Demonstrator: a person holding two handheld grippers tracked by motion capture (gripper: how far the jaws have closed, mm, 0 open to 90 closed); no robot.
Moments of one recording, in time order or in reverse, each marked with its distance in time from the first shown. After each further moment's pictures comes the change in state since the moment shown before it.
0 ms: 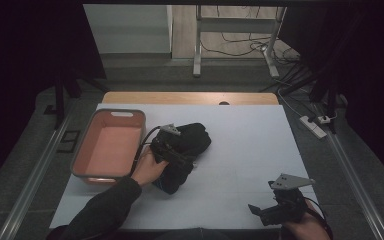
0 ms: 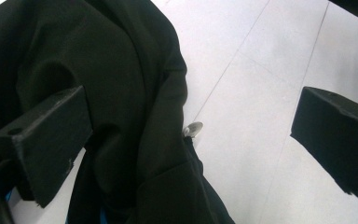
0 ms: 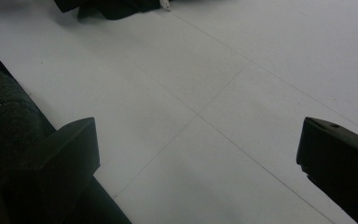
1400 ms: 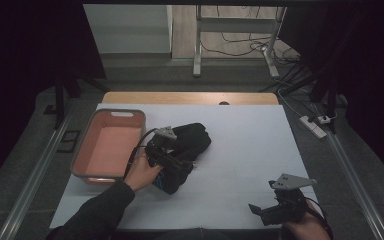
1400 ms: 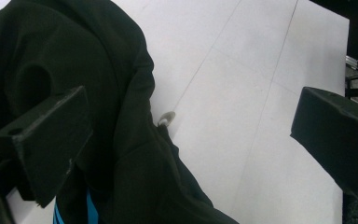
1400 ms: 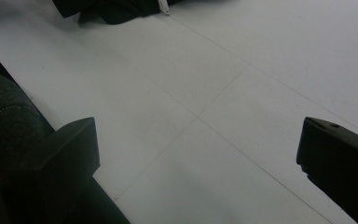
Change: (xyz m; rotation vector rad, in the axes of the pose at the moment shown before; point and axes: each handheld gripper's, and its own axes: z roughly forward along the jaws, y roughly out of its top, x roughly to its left) left arm -0.016 -0.005 -0.021 -0.013 -0.035 0.068; right arm -0.001 0.000 -0.001 -0.016 0.003 0.007
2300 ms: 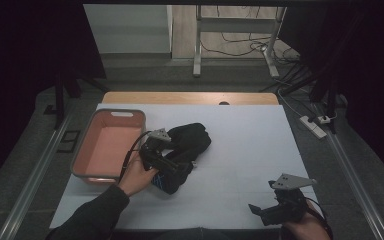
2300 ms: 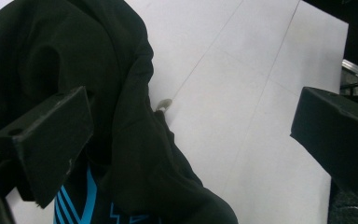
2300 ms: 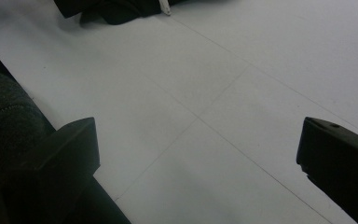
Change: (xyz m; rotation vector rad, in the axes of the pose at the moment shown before) left arm -0.008 -0.009 -0.017 -0.013 0.027 -0.033; right arm 0.000 0.000 0.000 -0.001 0.004 -0.001
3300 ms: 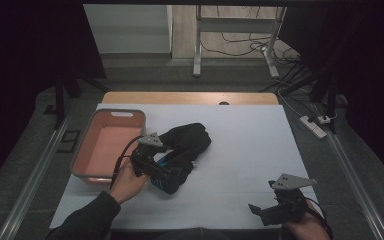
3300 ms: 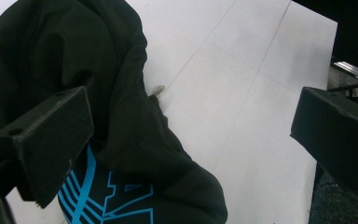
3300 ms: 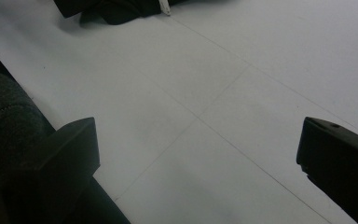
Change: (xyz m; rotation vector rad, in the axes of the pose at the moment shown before) left arm -0.011 -0.016 -0.021 -0.025 0.017 0.012; right arm 0.000 0.000 0.000 0.001 -0.003 -0.003
